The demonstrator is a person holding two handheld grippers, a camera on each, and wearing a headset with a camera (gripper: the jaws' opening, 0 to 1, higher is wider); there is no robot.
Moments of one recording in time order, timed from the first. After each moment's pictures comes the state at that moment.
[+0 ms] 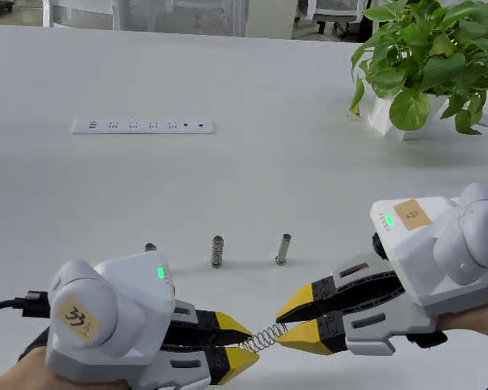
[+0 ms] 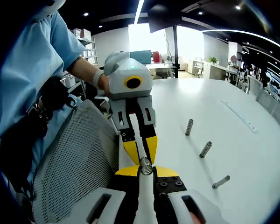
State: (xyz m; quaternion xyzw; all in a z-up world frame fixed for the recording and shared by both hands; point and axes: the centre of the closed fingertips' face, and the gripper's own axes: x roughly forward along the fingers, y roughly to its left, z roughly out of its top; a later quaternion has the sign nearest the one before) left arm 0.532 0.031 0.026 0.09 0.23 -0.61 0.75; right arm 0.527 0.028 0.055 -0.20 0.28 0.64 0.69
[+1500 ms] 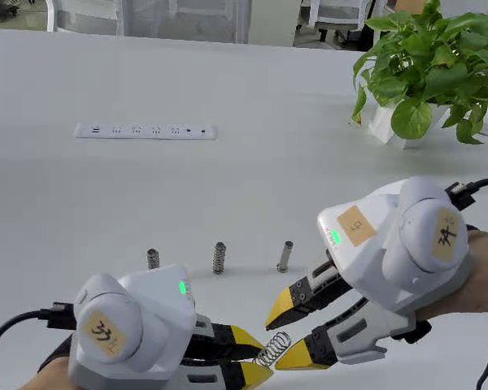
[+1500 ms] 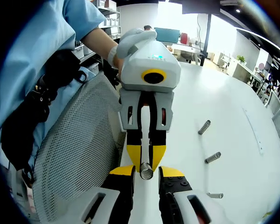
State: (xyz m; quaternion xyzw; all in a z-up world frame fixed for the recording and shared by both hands) left arm 0.526 0.018 0.024 0.10 0.22 -0.62 0.74; right arm 0.521 0.035 0.047 -0.34 0.30 0.68 0.58
